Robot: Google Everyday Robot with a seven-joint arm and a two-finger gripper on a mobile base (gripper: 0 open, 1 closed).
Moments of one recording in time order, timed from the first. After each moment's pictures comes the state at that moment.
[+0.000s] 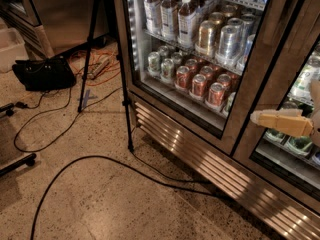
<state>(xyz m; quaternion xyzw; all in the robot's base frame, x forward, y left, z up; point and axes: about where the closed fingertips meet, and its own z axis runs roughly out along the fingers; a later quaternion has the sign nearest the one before) 0.491 -0.285 0.901 -0.21 0.73 0.12 0.64</state>
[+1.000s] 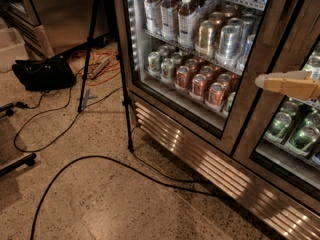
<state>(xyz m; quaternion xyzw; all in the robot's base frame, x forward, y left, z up) 0.524 -0.282 0.983 -0.25 0.66 0.09 0.70</state>
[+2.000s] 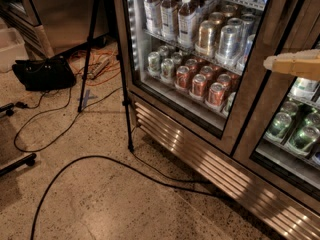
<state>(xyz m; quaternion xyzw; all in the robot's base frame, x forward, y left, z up) 0.535 -0.294 1.025 -0.28 0.64 0.05 0.72</state>
